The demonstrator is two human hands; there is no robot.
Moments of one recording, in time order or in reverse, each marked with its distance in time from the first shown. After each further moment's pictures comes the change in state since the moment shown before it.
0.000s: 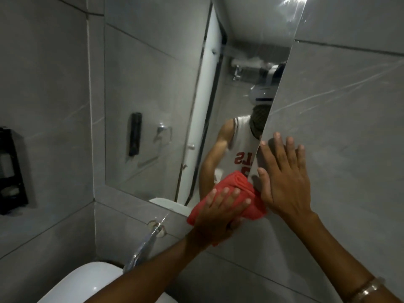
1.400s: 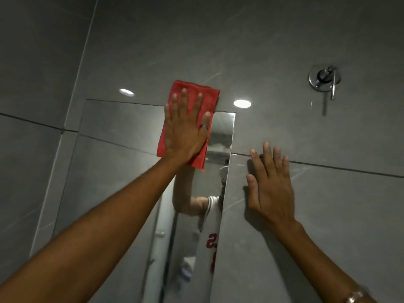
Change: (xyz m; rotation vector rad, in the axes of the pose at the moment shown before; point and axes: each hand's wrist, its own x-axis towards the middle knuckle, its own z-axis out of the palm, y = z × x) left_hand 0.427 -0.126 -0.170 0.058 0.236 -0.288; right_hand 0.156 0.080 -0.050 -0.027 0.295 0.108
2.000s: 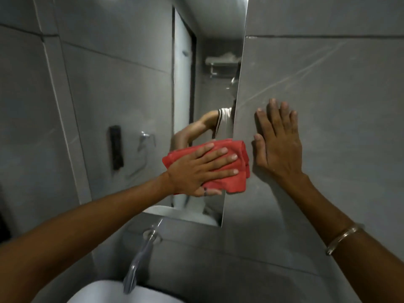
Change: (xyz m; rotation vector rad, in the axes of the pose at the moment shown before) left_hand -0.308 -0.048 0.034 -0.049 -0.311 1.022; right_hand -0.139 -0.019 0.009 0.012 -0.142 -0.037
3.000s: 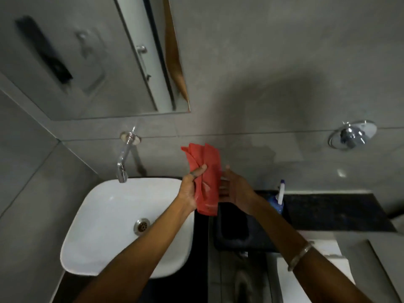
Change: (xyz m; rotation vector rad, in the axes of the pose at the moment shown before) left_hand -0.072 0.342 -0.047 2.151 0.139 2.032; right_hand -0.355 -0.144 -0.094 1.415 -0.995 1.953
